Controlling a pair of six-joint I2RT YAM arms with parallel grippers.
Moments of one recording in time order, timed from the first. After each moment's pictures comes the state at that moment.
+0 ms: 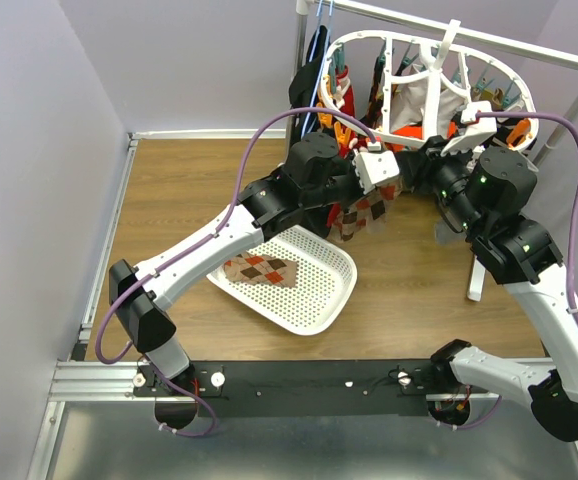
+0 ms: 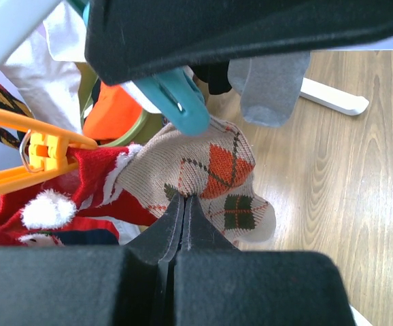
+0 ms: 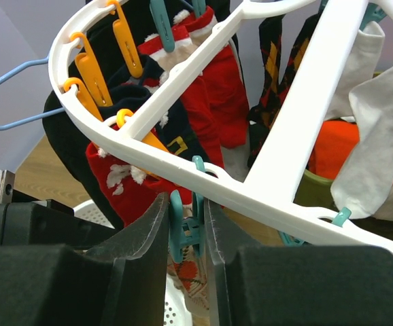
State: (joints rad) left arm -0.91 1.65 1.72 -0.30 0.25 0.38; right arm 0.54 1.03 1.42 -0.45 0.19 0.16
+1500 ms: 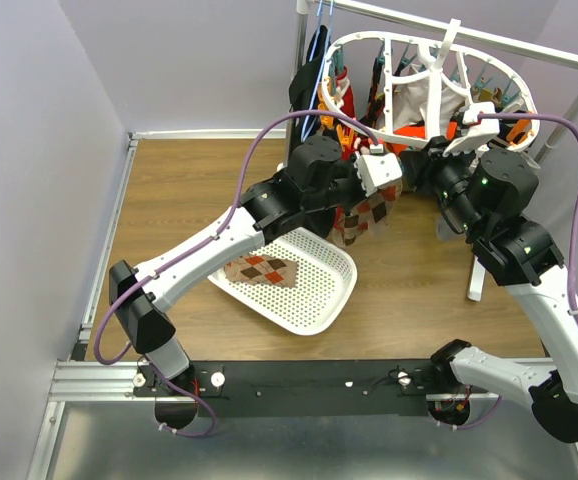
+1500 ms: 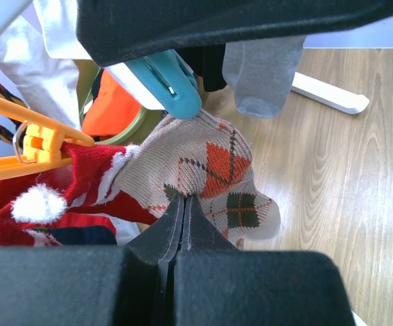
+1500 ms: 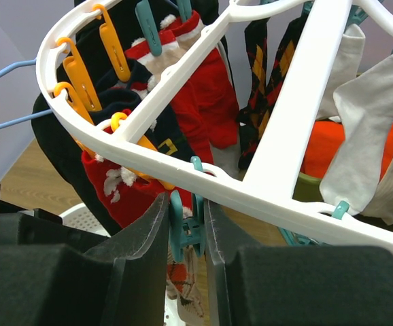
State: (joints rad) left arm -0.93 1.64 1.71 -0.31 0.21 0.37; right arm 0.54 1.02 1.42 -0.44 0.24 0.14
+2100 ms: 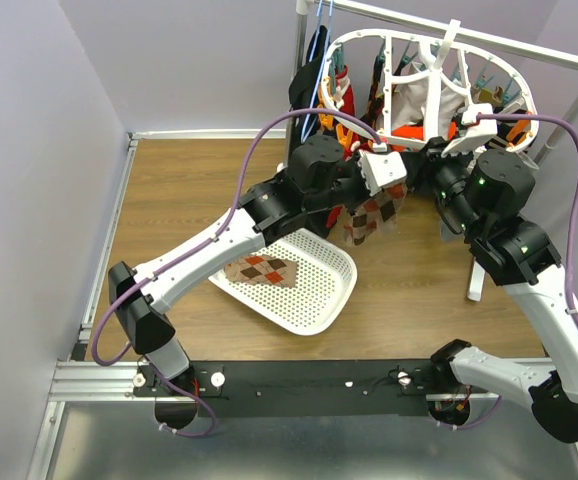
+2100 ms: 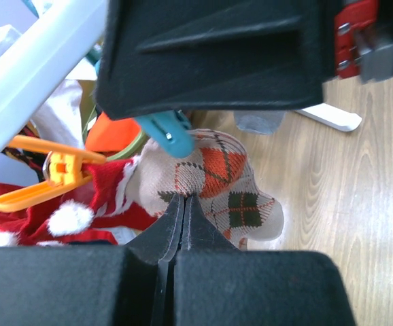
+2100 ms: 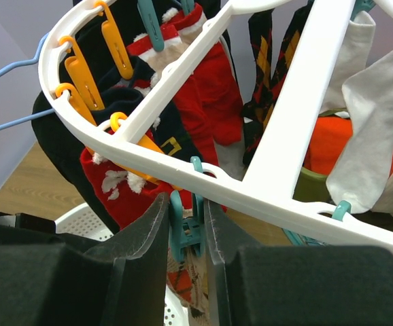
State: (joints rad) left arm -0.95 1.64 1.74 -0.29 0.21 0.36; right arm 0.54 1.02 1.40 -0.43 0.22 0.16
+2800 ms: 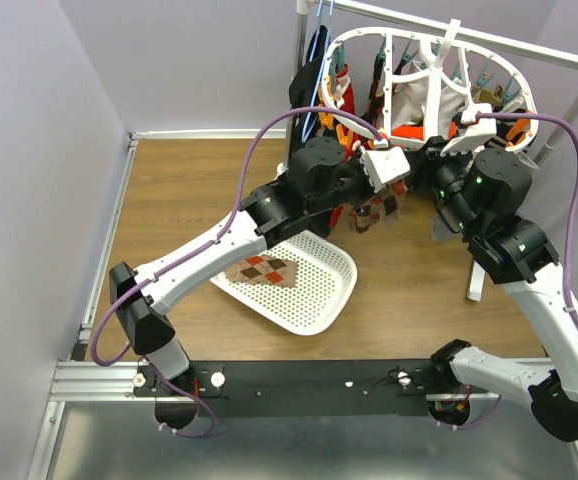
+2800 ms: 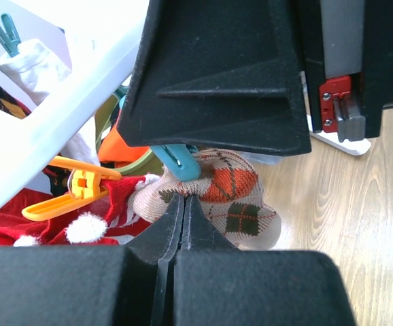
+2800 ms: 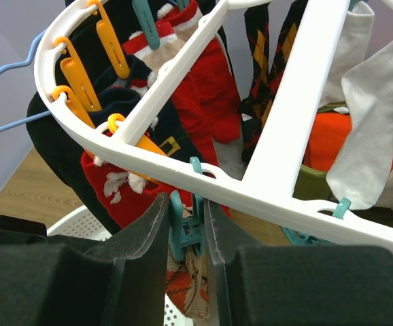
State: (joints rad) left arm -0.98 1.64 1.74 -0.23 0.13 0.33; right arm 0.54 1.03 1.40 -0.43 0.24 0.18
